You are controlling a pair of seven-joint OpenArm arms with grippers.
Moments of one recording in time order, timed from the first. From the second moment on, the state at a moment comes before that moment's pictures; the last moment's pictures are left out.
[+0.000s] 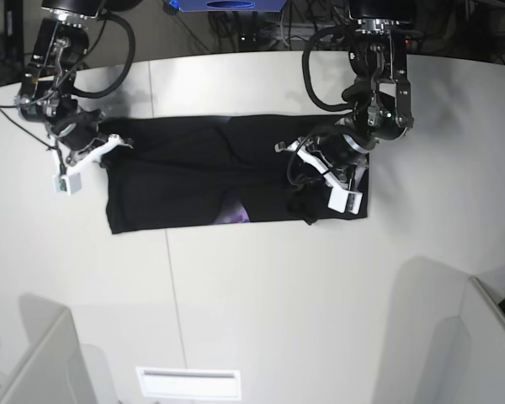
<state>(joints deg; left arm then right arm) 10.4 -1.9 -3.8 100.7 -33.7 -16.3 50.0 -13.2 7.9 20.5 102.9 30.7 13.2 -60.5</state>
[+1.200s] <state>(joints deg) 4.1 -1.9 14.6 91.8 -34.2 -16.4 50.0 -13.0 7.9 20.5 102.9 30.6 13.2 -60.4</state>
